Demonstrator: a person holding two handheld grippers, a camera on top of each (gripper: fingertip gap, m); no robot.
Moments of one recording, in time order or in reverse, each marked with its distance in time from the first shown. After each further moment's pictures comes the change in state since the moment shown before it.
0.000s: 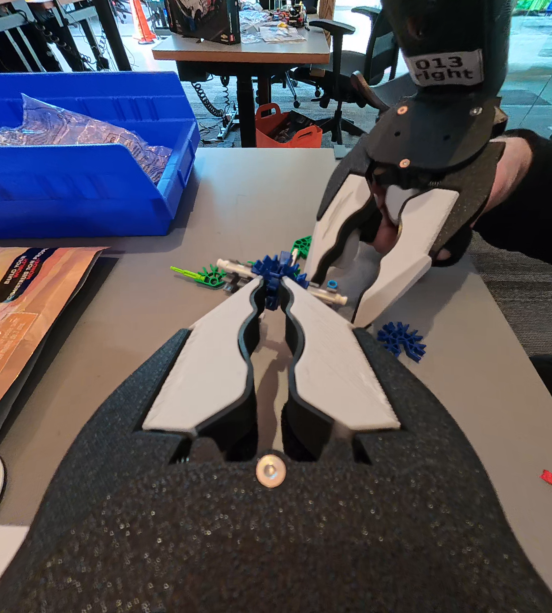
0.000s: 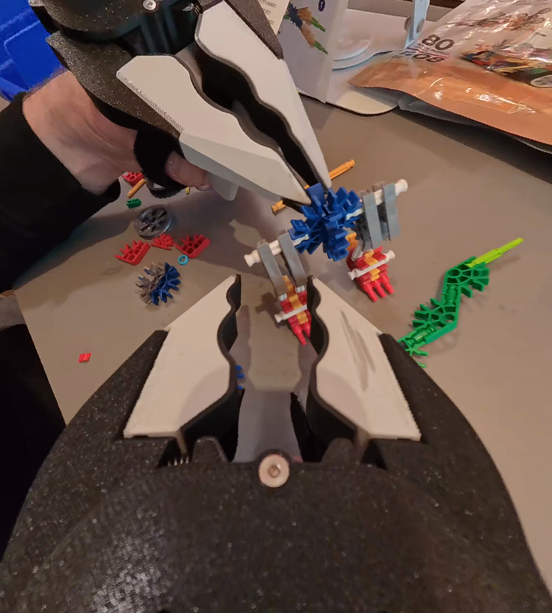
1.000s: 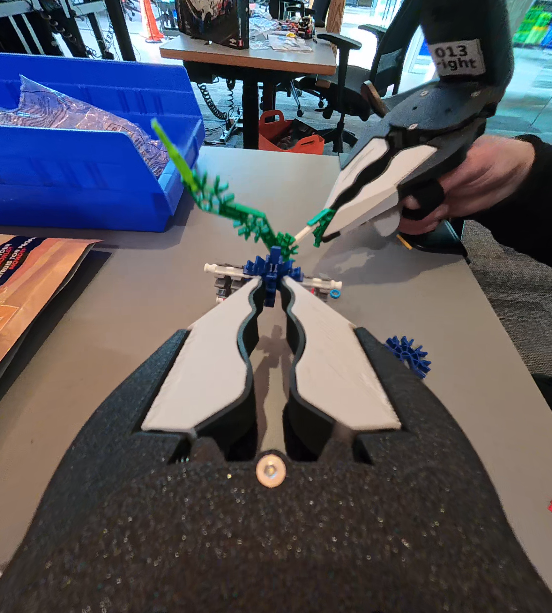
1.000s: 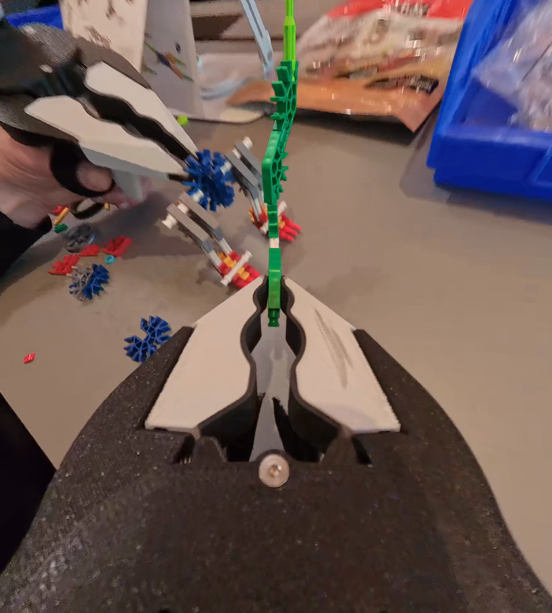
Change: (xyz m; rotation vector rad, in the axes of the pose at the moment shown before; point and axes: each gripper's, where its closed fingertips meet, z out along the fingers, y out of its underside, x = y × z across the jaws) left arm -0.004 0.002 0.011 0.020 -0.005 -0.062; right arm 0.063 0.024 -0.066 0.105 0.205 0.155
